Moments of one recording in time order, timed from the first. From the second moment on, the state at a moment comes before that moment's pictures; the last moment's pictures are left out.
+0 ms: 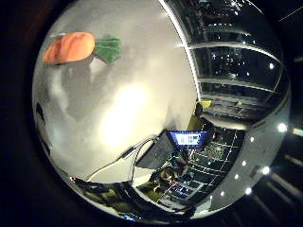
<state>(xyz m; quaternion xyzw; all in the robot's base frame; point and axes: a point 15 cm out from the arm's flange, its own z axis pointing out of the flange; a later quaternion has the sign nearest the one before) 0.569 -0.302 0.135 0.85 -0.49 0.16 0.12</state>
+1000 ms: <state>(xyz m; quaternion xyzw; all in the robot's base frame) 0.615 -0.311 0.070 0.85 -0.48 0.13 0.14</state>
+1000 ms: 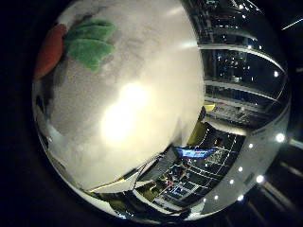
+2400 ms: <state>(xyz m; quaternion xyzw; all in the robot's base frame) 0.520 -0.202 0.287 0.83 -0.54 0.14 0.07</state>
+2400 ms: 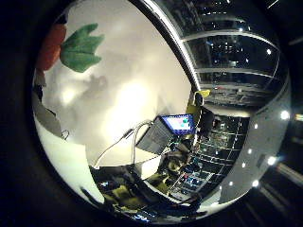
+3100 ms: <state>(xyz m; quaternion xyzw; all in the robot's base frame) 0.473 0.111 0.275 0.89 -0.45 0.11 0.02</state>
